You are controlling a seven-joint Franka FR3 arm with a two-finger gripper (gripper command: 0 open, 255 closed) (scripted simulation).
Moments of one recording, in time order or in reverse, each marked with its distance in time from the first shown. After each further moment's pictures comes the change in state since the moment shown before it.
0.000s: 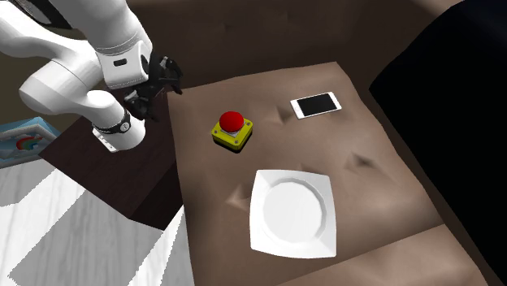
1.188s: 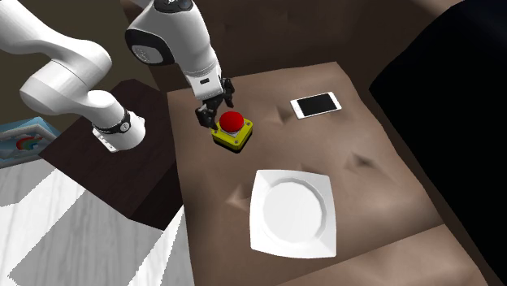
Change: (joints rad) arm 0.036 0.360 0.252 -0.077 0.007 0.570 0.194
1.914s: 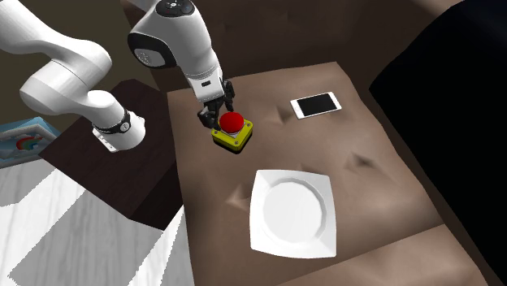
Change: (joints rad) arm -0.003 0.019 0.004 -0.006 -0.004 0.029 0.003
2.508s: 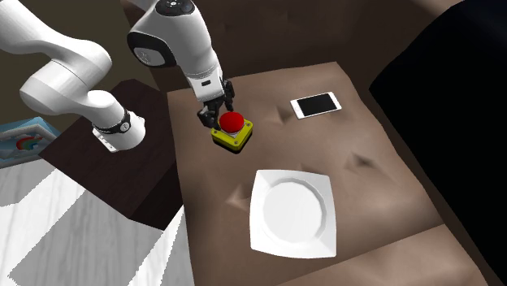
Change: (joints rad) arm 0.000 -0.003 -0.001 0.003 0.000 -0.008 0.000
